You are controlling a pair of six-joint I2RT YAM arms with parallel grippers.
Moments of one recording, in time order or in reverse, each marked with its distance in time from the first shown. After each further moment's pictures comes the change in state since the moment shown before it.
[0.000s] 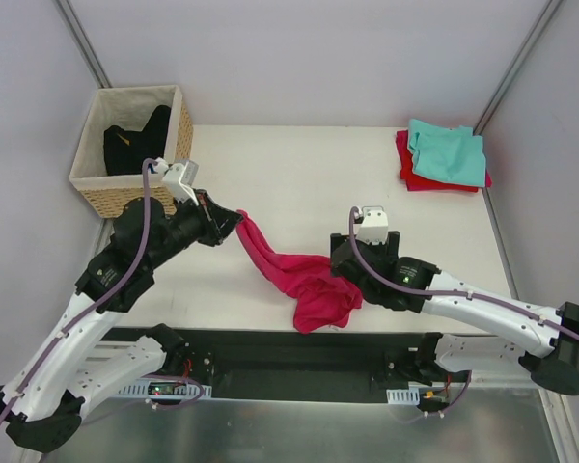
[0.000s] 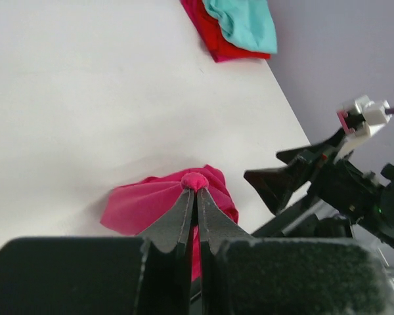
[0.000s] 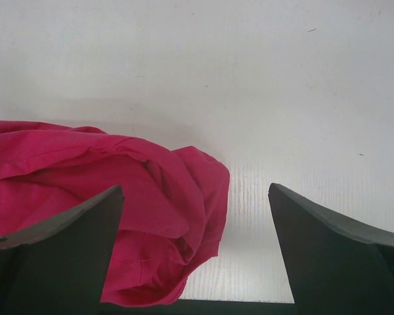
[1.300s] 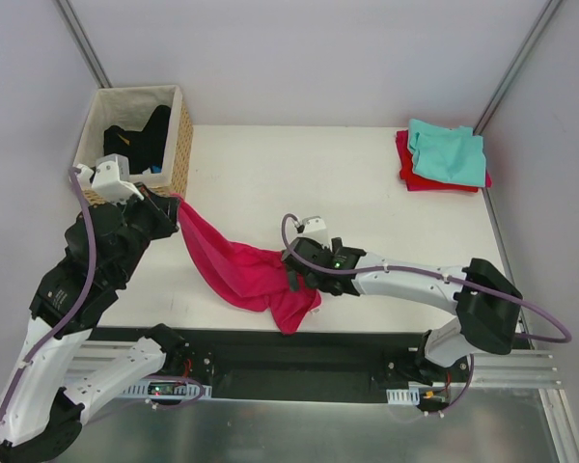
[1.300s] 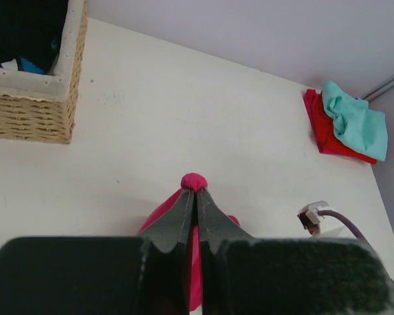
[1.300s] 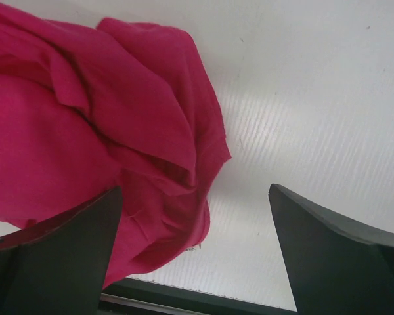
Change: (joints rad) left arm 0.026 -0.043 0.240 -0.291 -0.544 0.054; right arm 0.000 0.445 0.091 0.169 -0.320 -0.034
